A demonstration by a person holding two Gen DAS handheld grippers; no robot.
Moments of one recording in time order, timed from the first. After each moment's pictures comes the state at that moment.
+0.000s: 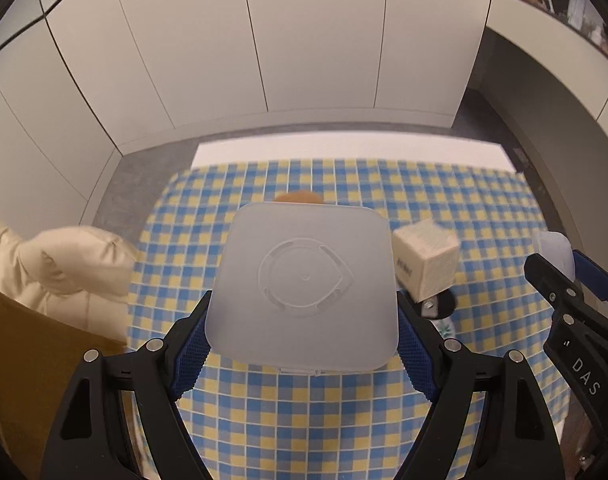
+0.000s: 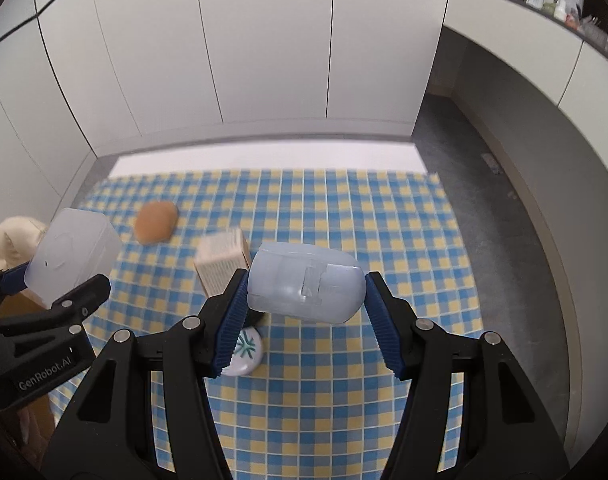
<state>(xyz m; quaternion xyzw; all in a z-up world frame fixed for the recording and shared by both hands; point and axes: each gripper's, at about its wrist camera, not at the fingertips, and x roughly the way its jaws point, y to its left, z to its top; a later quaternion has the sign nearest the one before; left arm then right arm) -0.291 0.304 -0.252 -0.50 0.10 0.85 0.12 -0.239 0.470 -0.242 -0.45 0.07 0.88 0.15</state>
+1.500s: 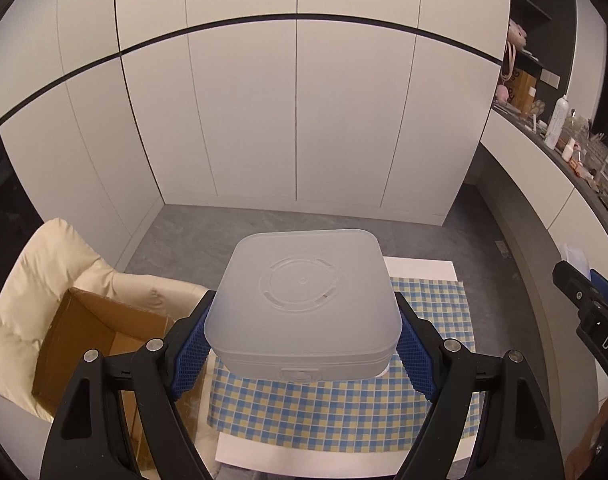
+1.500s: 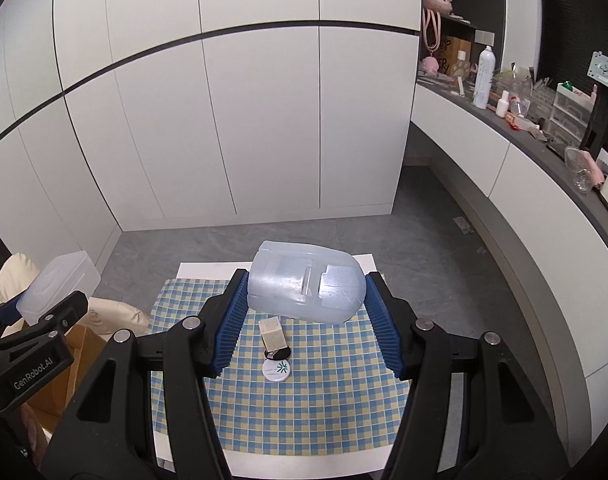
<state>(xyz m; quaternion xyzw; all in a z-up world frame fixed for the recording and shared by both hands) -0.188 0.236 0.023 -0.40 0.03 0.91 0.09 -0.135 0.430 0.052 -0.35 0.07 0.92 0.17</state>
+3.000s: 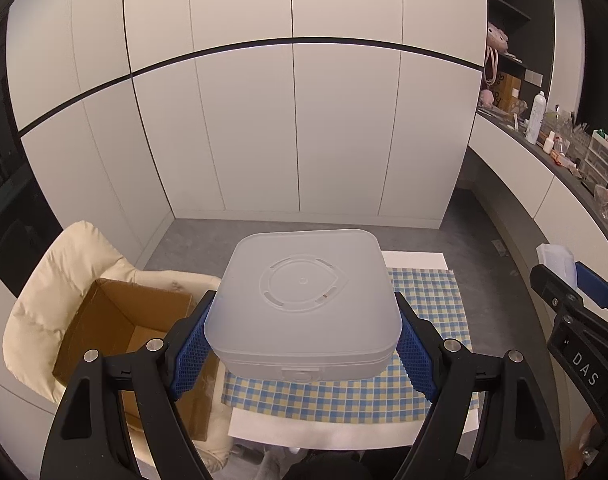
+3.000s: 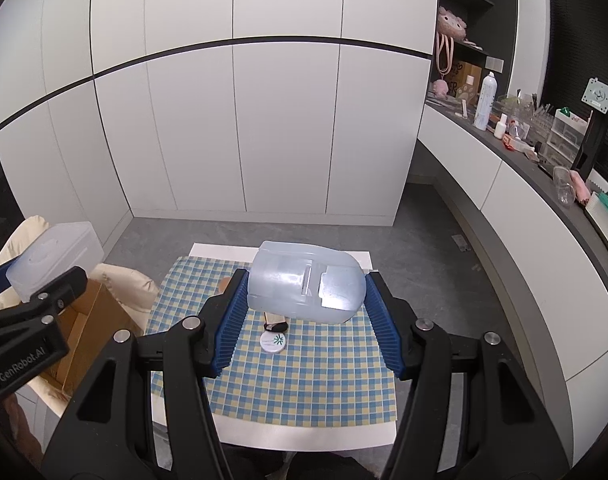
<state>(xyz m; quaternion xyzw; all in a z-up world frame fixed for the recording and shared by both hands) -0.088 0.225 0.055 -0.36 0.05 0.93 0.09 -0.052 0.385 0.066 -0.34 0.03 0.93 0.15</state>
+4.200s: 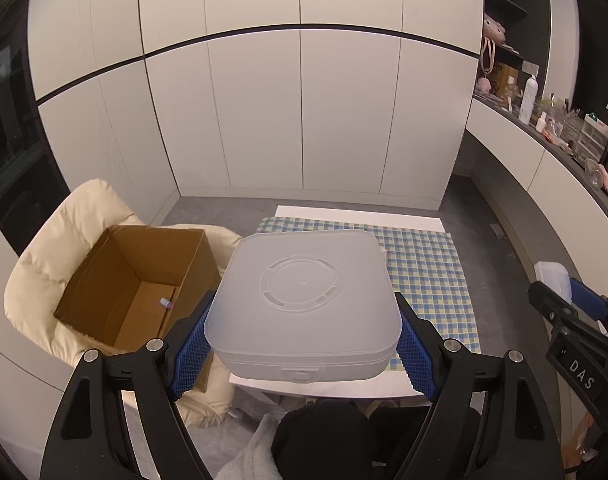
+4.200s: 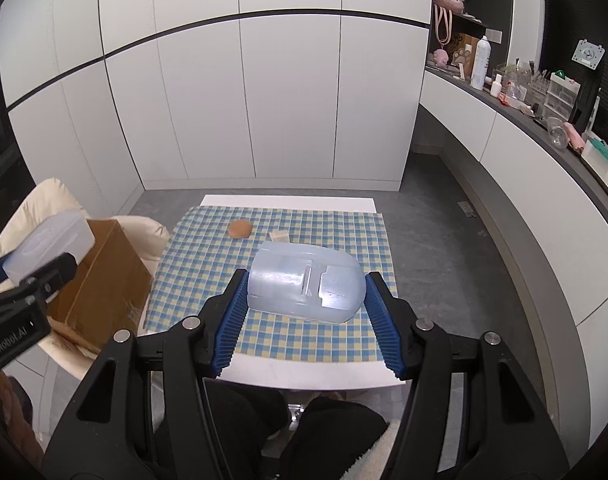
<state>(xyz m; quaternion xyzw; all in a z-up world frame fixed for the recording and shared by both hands) 0.020 0.186 0.006 -0.37 0.04 0.92 0.09 0.052 0.375 0.003 -0.37 0.05 0.92 0.13</state>
